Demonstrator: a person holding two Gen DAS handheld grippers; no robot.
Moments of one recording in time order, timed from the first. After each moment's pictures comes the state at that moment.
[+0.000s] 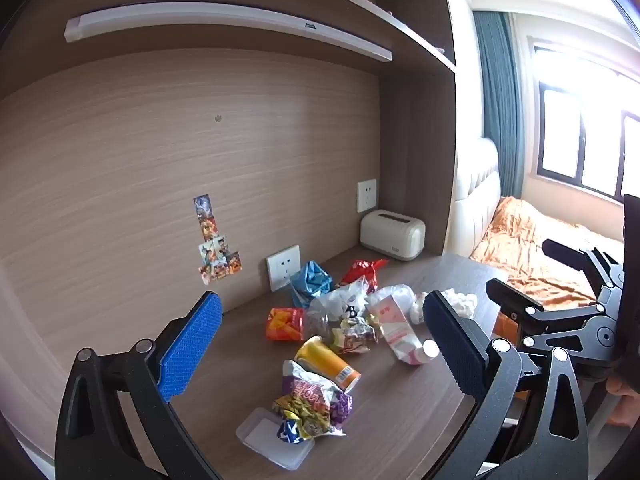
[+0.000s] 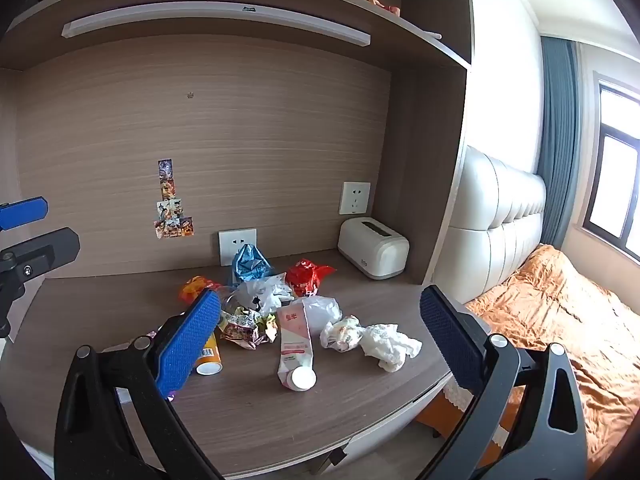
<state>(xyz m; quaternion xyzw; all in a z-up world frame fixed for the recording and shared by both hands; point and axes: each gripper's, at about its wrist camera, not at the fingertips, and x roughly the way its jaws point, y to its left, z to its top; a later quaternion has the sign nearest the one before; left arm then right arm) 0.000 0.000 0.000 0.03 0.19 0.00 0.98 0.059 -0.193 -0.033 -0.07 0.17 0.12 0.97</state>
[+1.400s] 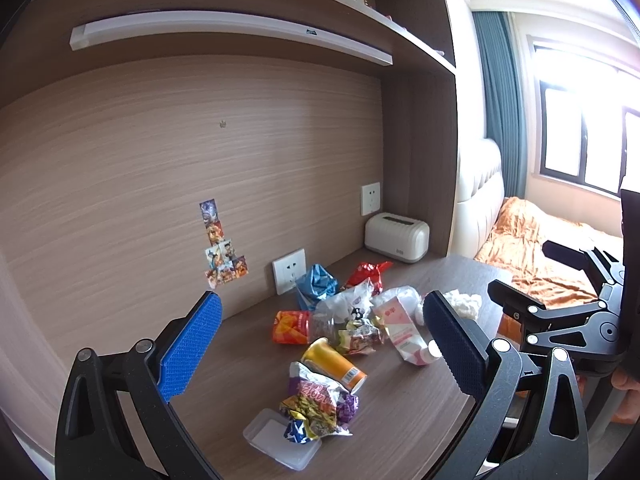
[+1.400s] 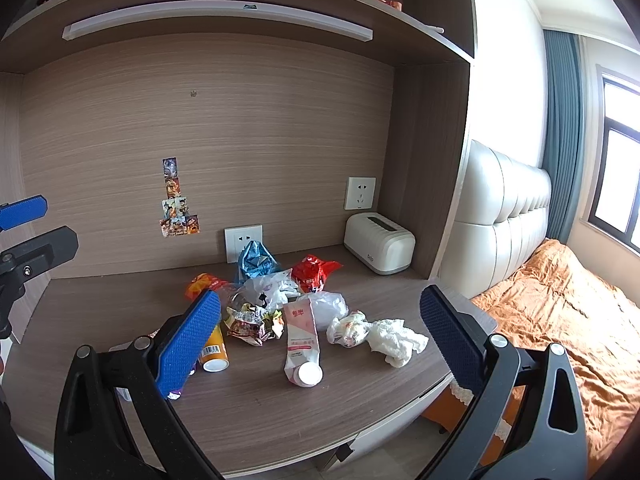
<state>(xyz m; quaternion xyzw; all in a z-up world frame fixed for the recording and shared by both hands) -0.002 -0.001 -0.002 0.04 0.19 0.00 0.98 0.060 -0.193 -0.034 -0.07 0.18 0.13 0.97</state>
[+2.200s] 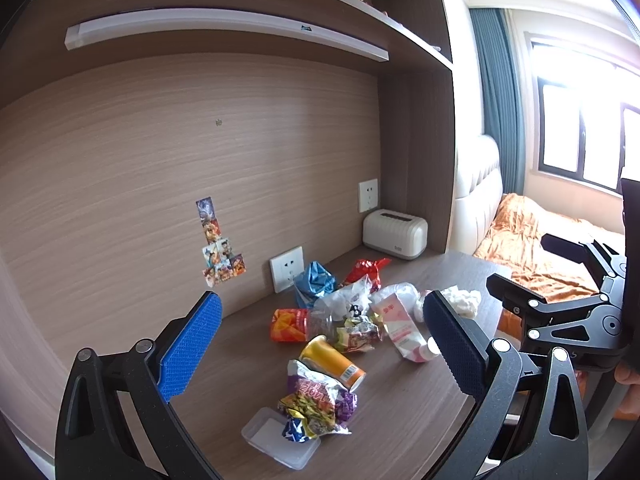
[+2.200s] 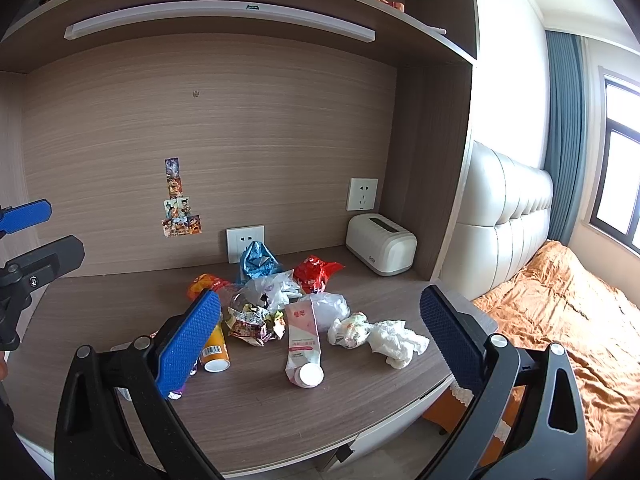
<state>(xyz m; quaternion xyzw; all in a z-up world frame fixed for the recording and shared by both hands) -0.004 -0.002 -0.004 0.04 0.19 0.00 0.98 0.061 -0.194 -0.033 -0.07 0.18 0.13 0.97</state>
